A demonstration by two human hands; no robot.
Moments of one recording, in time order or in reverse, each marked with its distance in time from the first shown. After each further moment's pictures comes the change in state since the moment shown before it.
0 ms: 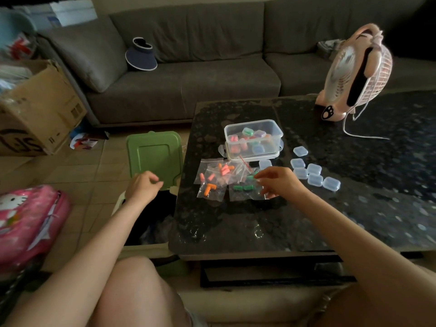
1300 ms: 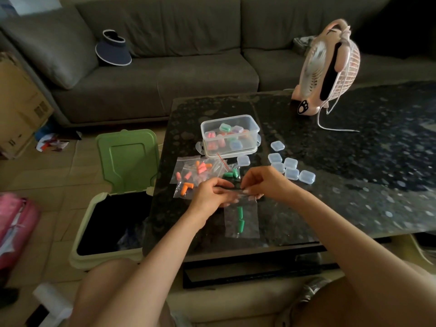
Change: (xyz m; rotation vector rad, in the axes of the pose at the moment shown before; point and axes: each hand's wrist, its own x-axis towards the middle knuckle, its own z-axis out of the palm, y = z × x) left_hand -0.119 0.145 0.070 -0.810 -0.582 0.133; right_hand -0.016 0.008 -0.022 -0.122 -0.173 -0.136
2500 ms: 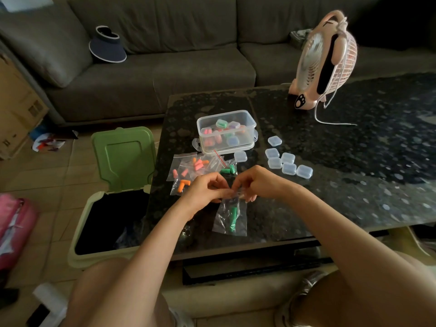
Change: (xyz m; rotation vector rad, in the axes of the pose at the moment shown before) left_hand 0.004 0.005 -0.016 0.255 -0.141 0.082; right_hand 0.001 -0.008 0.003 -0.179 -0.178 0.016
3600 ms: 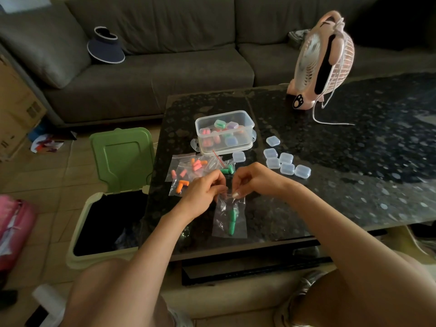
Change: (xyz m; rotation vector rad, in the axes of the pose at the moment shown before) left_hand 0.002 -0.008 -0.001 0.327 0.060 0.288; right_hand -0.006 -0.007 -0.003 0.125 0.005 -0.095
